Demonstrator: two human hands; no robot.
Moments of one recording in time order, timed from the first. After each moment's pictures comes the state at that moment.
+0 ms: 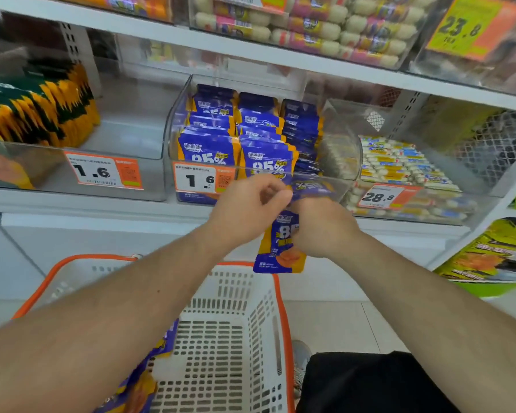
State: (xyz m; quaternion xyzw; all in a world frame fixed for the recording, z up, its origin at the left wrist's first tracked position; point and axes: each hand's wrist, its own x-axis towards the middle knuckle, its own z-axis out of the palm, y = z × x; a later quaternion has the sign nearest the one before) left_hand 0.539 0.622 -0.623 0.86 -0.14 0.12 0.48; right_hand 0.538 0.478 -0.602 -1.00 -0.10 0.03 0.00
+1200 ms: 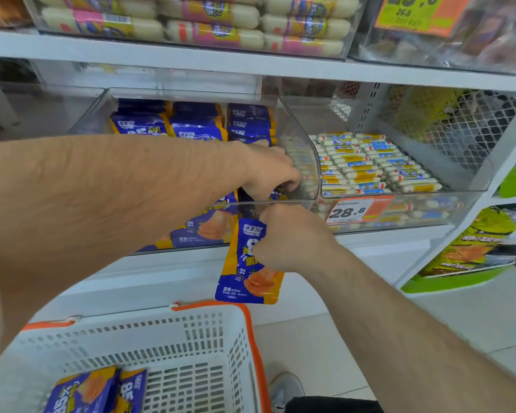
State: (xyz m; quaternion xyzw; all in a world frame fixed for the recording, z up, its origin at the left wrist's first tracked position) left_hand 0.716 0.515 -0.567 0.87 -0.45 -0.04 -0.21; right_hand 0.587 0.442 -0.595 -0.99 -0.04 0.06 0.12
